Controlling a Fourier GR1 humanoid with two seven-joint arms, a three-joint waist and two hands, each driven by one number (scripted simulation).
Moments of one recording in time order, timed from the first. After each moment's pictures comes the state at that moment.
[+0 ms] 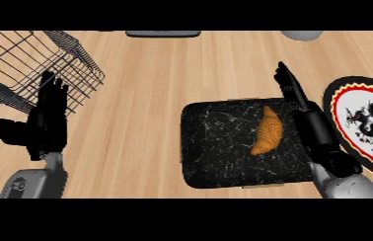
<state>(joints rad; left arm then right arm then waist) -0.14 0.25 0.01 -1.50 0.24 0.40 -0.02 -0.20 -0.43 0.33 -1.66 -0.12 -0.23 -0.12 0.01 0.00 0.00</state>
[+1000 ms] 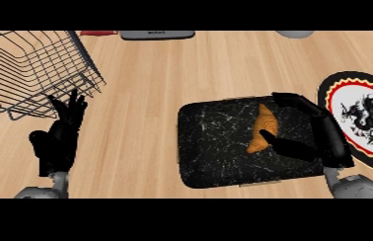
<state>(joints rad) -0.04 0.31 -0.15 -1.56 0.10 0.34 0.09 -0.12 -0.48 0.30 -1.60 0.00 -0.31 -0.08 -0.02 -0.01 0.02</state>
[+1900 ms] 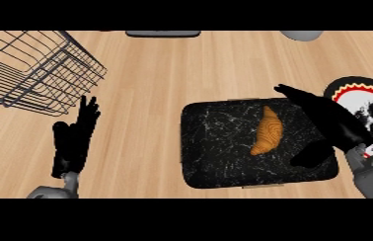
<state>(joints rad) -0.04 0.28 -0.19 -1.52 0.09 0.31 0.21 -0.33 -0.78 0.47 -1.64 0.24 0.12 0.39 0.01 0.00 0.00</state>
